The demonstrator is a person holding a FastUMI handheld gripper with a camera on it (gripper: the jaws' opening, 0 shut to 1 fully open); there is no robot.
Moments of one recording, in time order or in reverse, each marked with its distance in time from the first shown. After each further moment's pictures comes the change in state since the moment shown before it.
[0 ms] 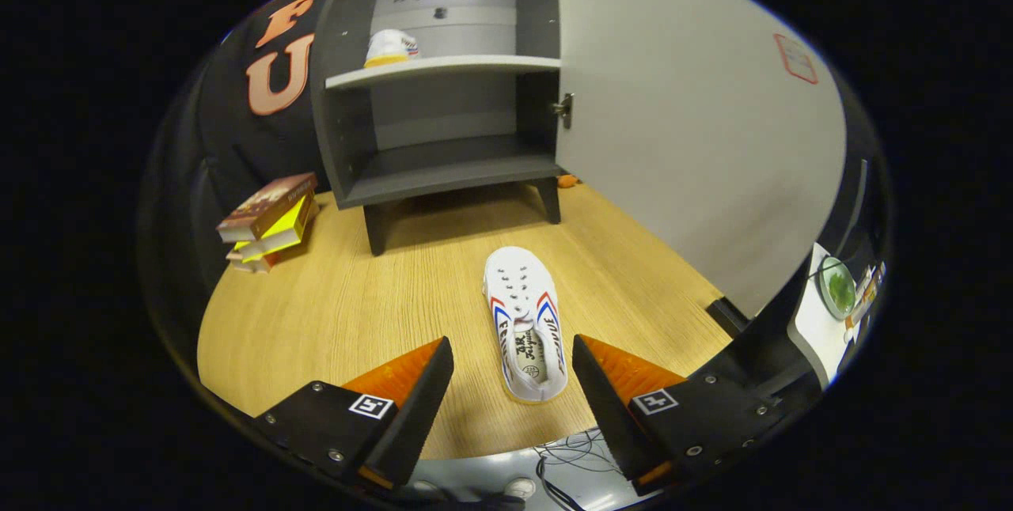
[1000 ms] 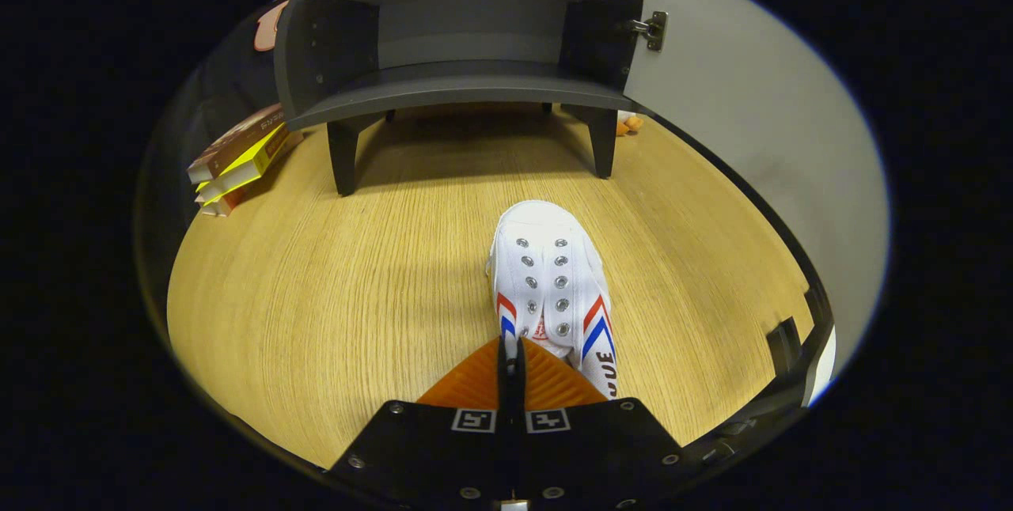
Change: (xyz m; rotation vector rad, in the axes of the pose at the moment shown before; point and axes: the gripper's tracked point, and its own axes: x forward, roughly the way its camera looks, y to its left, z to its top) arm 0.094 0.007 -0.010 -0.051 0.176 0.042
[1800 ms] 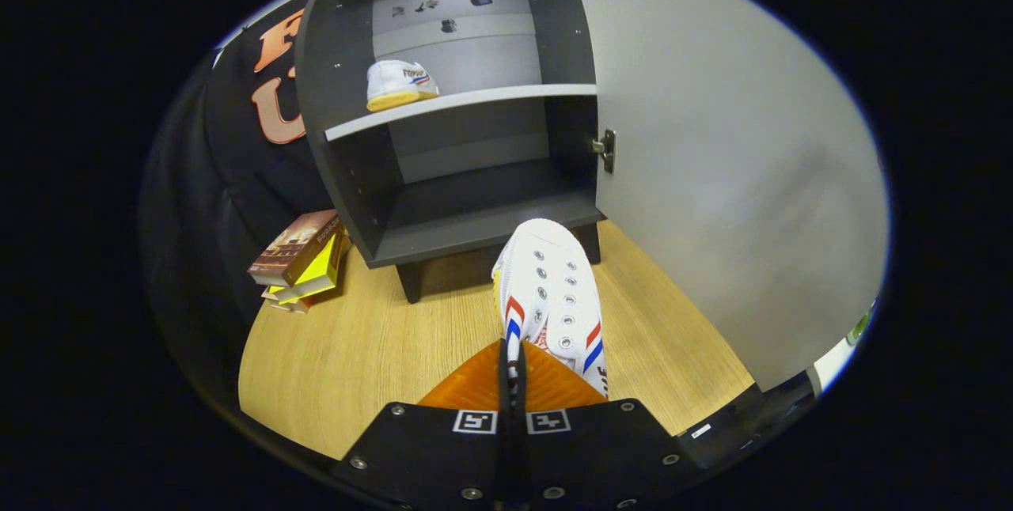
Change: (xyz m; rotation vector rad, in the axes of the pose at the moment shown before) arm -0.138 0.004 0.099 0.104 -0.258 0.089
